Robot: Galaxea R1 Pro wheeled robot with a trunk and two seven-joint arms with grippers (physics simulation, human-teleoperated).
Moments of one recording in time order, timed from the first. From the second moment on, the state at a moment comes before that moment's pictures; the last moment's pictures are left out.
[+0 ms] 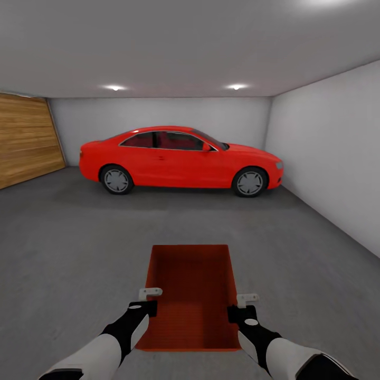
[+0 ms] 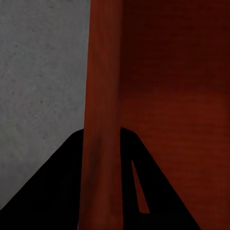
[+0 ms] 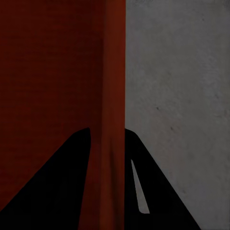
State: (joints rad) left arm -0.69 -0.15 0.05 -0.25 -0.03 0.14 0.21; right arm -0.73 0.10 0.51 -0.04 -0.42 -0.17 -0.21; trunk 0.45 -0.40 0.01
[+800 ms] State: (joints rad) left arm -0.69 -0.15 0.05 -0.25 -0.03 0.14 0.21; right arm -0.73 0.10 0.51 -0.04 -0.42 -0.17 -0.21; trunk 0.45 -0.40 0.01
